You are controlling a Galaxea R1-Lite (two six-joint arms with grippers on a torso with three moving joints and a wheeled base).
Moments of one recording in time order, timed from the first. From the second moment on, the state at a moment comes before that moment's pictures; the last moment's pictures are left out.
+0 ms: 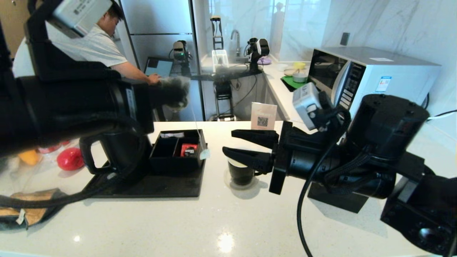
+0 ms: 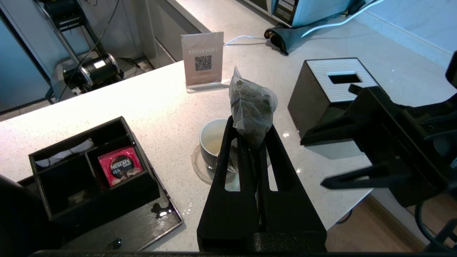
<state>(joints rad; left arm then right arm) -0.69 1.31 -1.12 -0.04 0.06 -0.09 0.75 1.73 -0.82 -1.02 0.48 -0.05</state>
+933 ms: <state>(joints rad) -0.75 1.32 -1.14 -0.05 0.06 -0.09 0.81 1.91 -0.91 -1.11 0.52 -0.02</state>
